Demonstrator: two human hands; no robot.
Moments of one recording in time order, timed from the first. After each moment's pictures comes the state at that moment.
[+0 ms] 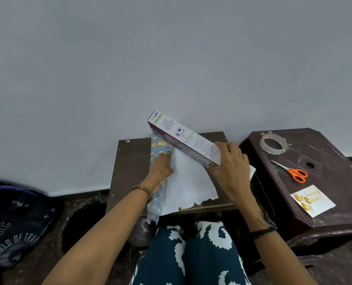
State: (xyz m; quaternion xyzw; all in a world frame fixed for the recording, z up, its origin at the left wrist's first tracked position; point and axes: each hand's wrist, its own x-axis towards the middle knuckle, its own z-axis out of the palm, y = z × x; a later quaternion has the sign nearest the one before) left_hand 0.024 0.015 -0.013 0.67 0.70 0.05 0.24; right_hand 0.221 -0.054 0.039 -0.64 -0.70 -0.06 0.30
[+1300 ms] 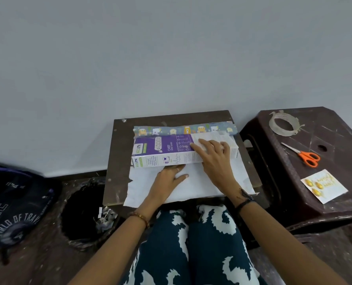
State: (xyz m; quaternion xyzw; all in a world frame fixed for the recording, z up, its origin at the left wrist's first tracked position) left_hand 0.027 -0.051 -0.087 0.74 0.57 0.24 0.27; right_hand 0.205 -0.022 -0.052 -0.55 -0.81 -0.10 0.16
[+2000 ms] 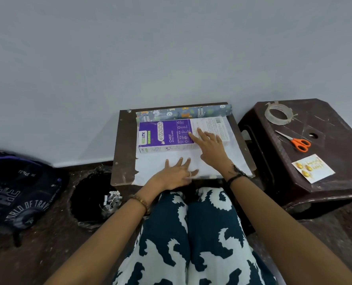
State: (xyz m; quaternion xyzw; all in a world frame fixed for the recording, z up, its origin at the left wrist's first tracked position) left_hand 0.038 -0.084 -0.035 0.85 0.44 -0.18 0.23; right_hand 0.196 -0.033 -0.034 -0.58 -0.81 0.03 0.00
